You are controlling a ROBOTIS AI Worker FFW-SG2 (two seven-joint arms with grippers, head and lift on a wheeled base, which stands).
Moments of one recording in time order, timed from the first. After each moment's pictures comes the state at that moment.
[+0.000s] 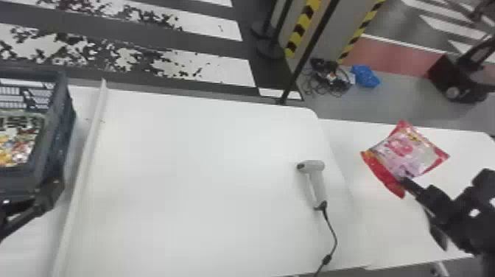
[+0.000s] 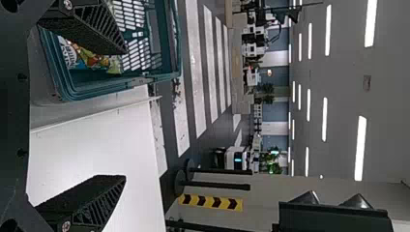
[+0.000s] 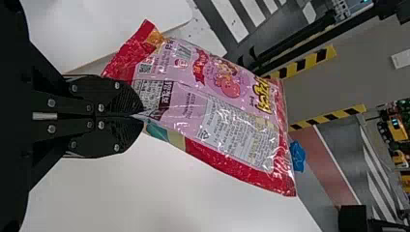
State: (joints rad) left arm 0.60 0.22 0.01 -2.18 0.13 0.18 -0.13; right arm 0.07 -0.40 -0.91 -1.46 -0.45 0.86 0.28
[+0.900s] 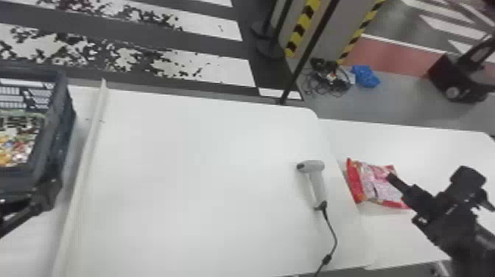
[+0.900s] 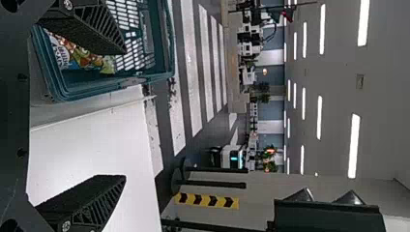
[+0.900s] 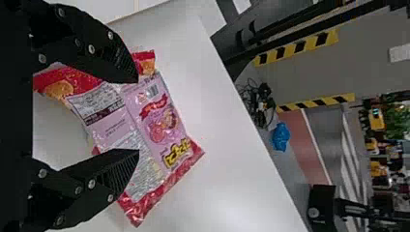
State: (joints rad) left arm 0.61 0.23 0.01 -2.20 0.14 0.17 -0.13; right arm 0.12 -0.35 -0.79 -1.48 -0.41 0.65 0.14
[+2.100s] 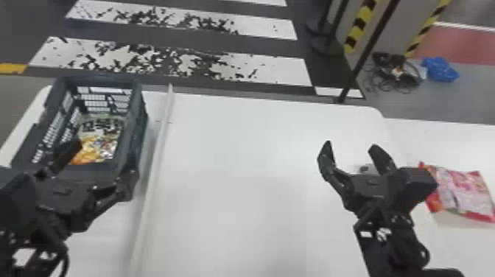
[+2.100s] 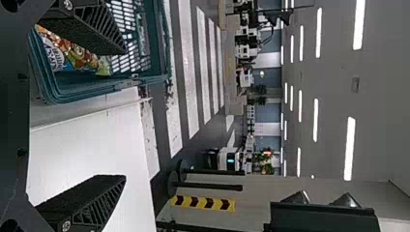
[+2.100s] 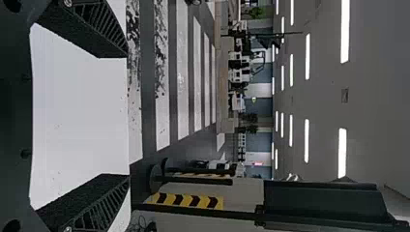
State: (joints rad) left arm 0.61 0.22 0.02 -2.21 0.13 0.17 -0.12; right arm 0.51 -0.08 -0.07 -2.00 -0.11 0.01 -0.04
